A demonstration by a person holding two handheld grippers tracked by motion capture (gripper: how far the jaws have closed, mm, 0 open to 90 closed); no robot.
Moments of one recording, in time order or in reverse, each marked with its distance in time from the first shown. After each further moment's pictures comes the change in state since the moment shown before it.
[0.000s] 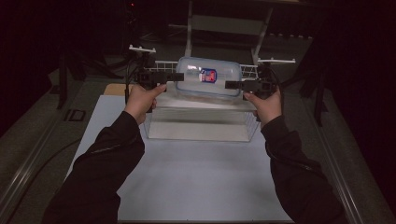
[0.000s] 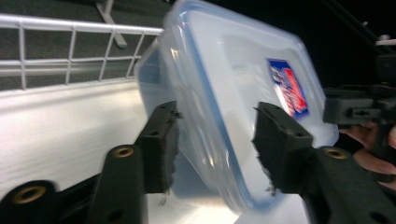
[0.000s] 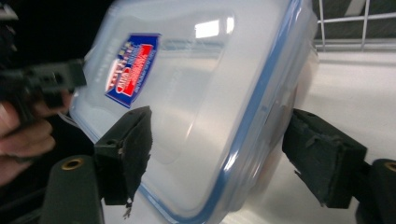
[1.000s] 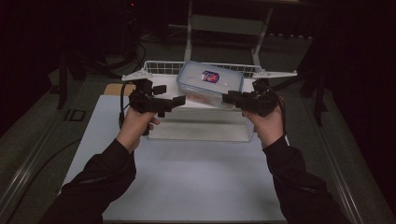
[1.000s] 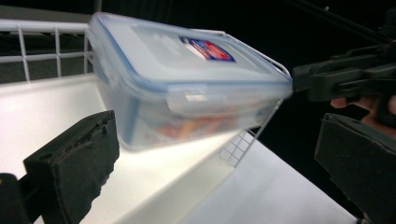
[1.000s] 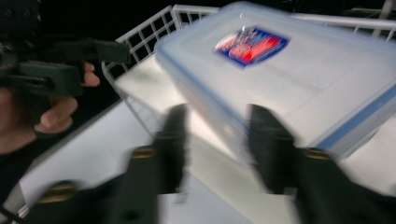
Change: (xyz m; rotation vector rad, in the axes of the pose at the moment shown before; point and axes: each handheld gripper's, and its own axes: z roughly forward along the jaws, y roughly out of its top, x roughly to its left) left arm -0.036 -0.065 -0.032 -0.142 -0.040 0.242; right arm 0.058 -0.043 -0.029 -0.054 0.005 -0.335
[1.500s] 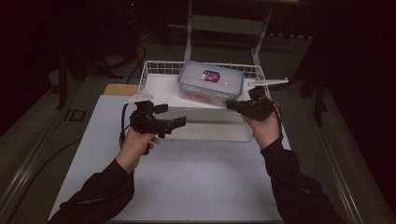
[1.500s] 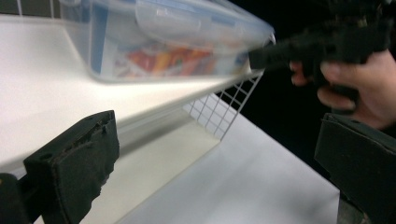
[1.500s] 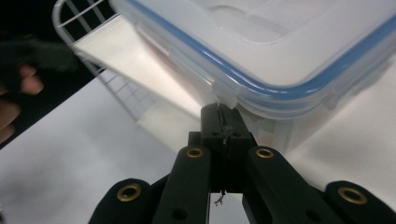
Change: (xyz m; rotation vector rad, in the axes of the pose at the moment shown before) left arm -0.015 -0.044 -0.006 0.043 -0.030 -0.005; right arm -0.020 -0.022 0.019 0.081 -0.074 0.007
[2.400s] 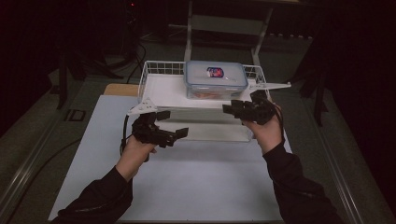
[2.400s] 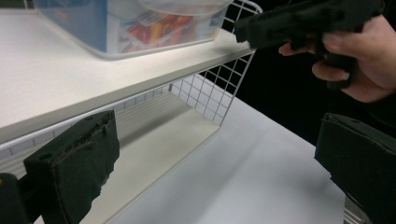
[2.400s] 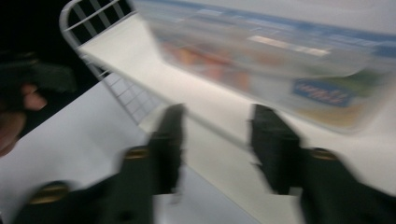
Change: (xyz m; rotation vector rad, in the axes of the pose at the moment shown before) left arm -0.013 -0.016 -0.001 0.011 -0.011 0.113; right arm 0.003 -0.011 -0.005 -0.050 0.033 -0.027
